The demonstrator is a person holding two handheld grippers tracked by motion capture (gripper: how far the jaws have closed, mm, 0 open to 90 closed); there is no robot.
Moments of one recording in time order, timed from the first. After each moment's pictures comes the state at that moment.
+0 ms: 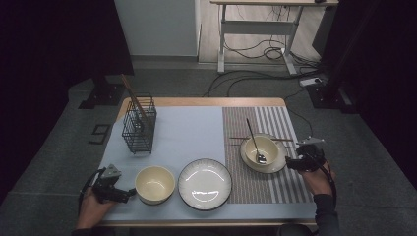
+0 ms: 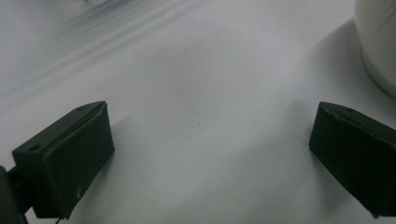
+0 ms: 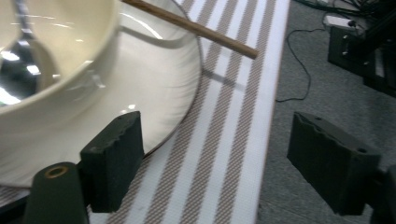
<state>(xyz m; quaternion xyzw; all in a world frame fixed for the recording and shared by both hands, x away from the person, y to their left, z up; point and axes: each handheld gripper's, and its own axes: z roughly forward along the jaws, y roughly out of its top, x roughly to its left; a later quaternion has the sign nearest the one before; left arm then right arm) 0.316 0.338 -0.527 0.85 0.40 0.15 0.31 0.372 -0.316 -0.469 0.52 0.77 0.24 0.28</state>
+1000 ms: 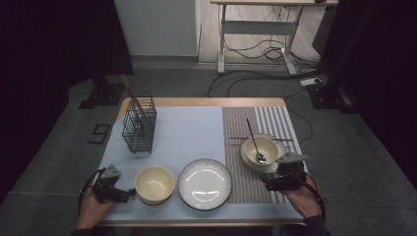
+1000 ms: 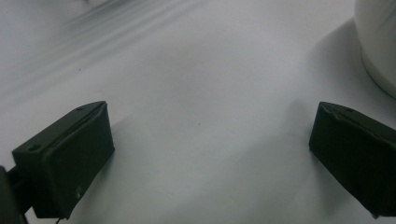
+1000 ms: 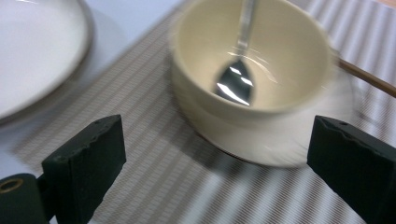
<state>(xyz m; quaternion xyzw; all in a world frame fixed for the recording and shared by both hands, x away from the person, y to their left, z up) 0.316 0.338 -0.527 0.85 0.40 0.15 0.31 0.311 -0.240 -0.449 0.42 0.82 0.32 0.22</state>
